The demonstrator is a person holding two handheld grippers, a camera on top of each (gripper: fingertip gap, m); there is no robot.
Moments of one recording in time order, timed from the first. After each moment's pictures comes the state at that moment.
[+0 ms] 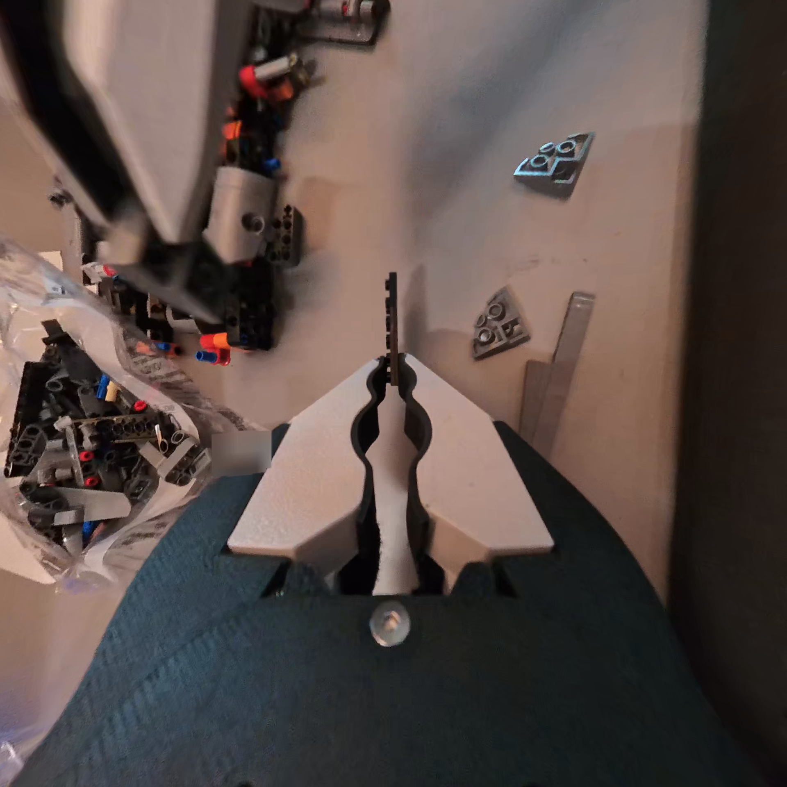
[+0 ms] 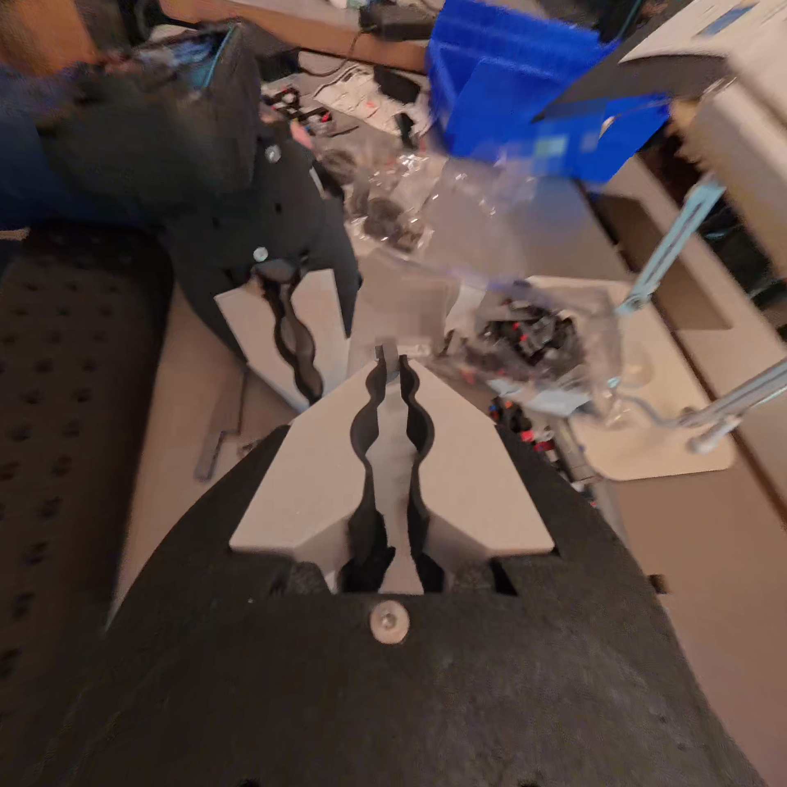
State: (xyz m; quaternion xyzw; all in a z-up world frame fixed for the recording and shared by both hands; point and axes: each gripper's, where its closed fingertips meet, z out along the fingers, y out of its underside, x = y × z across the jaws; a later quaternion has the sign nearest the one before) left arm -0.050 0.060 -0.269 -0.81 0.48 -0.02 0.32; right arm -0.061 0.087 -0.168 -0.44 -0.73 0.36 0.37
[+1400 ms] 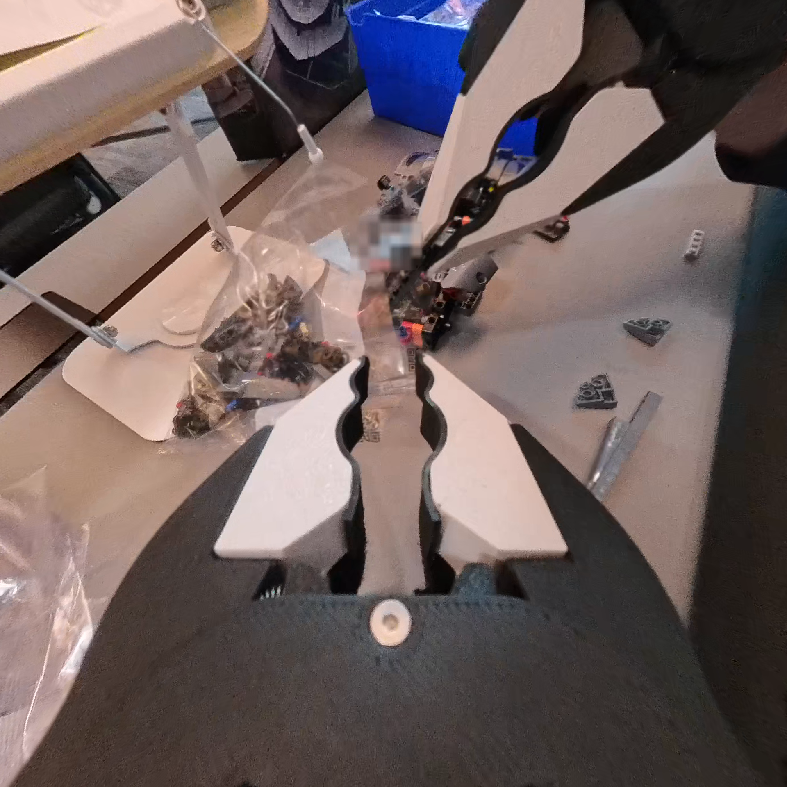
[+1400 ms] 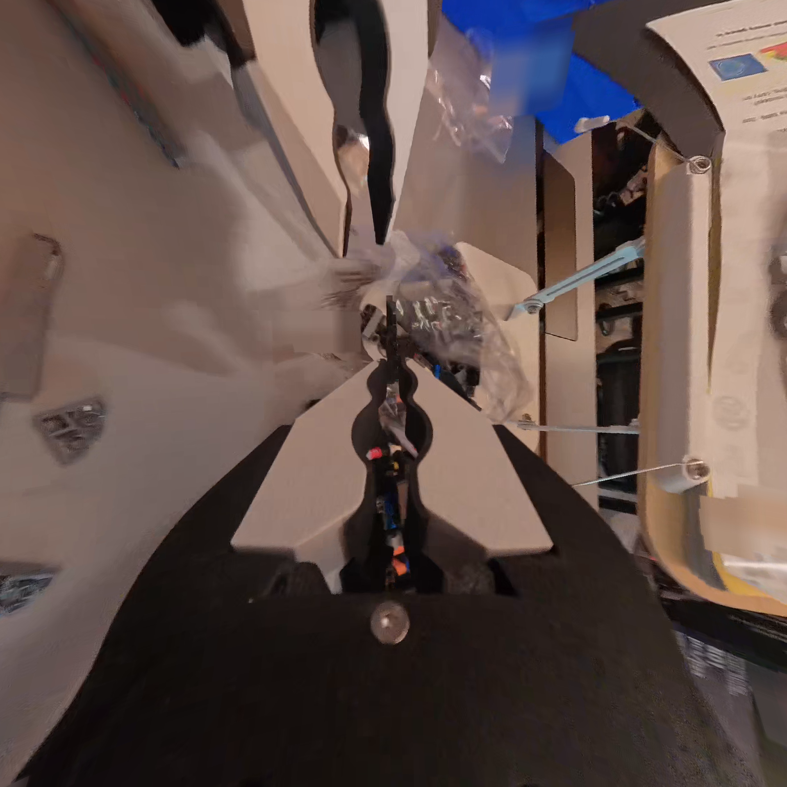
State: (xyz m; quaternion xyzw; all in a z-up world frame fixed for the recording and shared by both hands) left arm -0.134 0.078 -0.184 -0.82 0.26 -0.08 0.51; right arm -0.104 0.113 -0.179 -0.36 -0.83 0.09 0.42
